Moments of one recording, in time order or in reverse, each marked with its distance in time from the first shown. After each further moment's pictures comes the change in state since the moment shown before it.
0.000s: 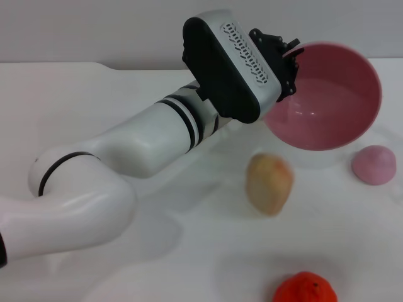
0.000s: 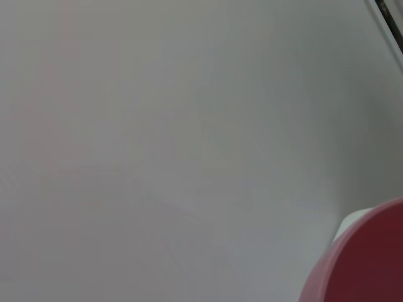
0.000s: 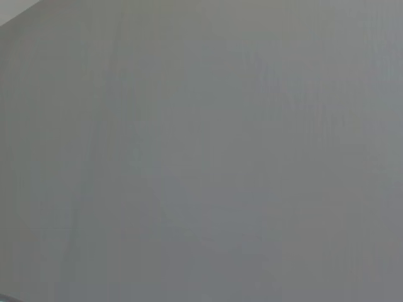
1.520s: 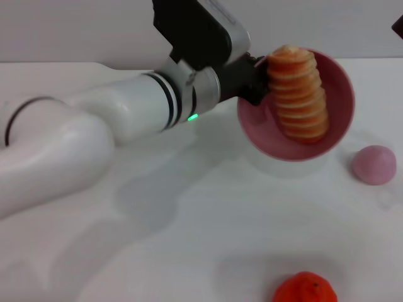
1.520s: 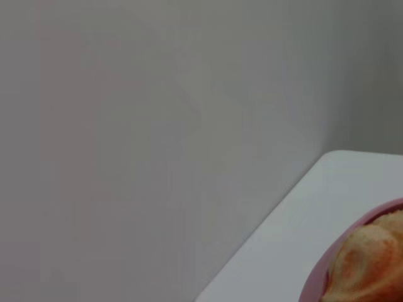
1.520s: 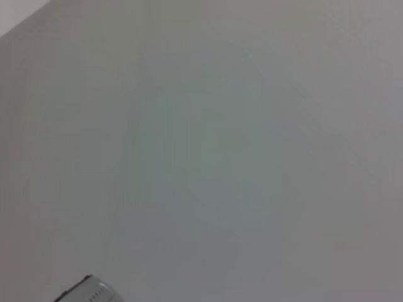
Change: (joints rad) left arm 0.032 0.005 -0.253 0.163 0.000 0.505 -0.160; right arm -0.024 0.003 -0.034 -0.072 -0.080 0.016 0.061
